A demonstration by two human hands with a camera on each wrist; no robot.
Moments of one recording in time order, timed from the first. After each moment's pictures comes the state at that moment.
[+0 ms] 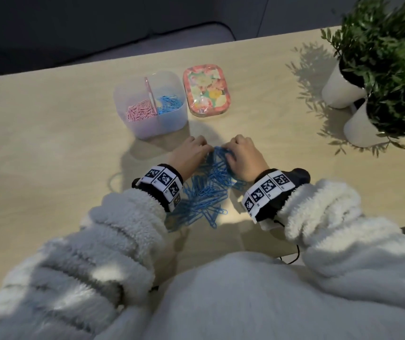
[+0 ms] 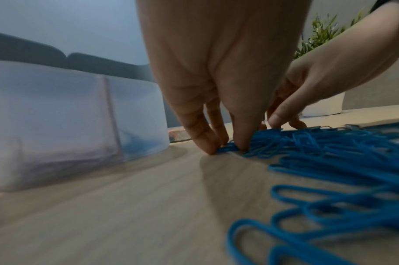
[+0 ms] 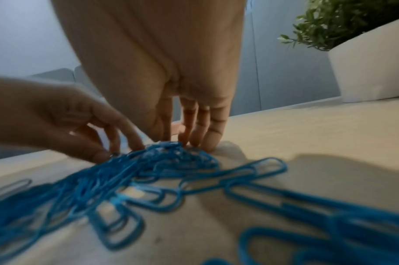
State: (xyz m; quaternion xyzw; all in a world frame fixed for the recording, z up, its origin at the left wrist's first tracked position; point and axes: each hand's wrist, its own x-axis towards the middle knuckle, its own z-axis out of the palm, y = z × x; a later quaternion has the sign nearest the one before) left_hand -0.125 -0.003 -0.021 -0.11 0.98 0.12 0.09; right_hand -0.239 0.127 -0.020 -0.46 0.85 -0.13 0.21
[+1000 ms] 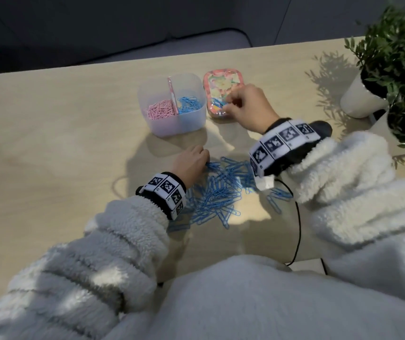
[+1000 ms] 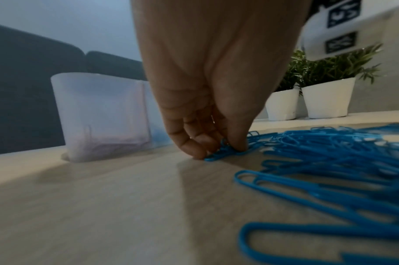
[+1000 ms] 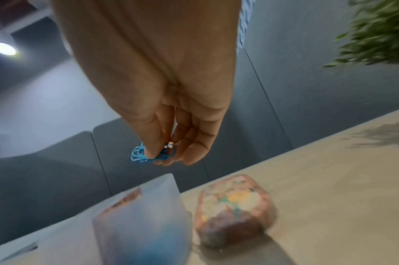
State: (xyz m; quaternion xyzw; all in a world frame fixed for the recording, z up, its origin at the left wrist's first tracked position) left_hand -0.089 -0.004 -0.019 -0.20 0.96 0.17 0.09; right_hand -0.256 0.046 0.069 -0.45 0.82 -0.29 0.20
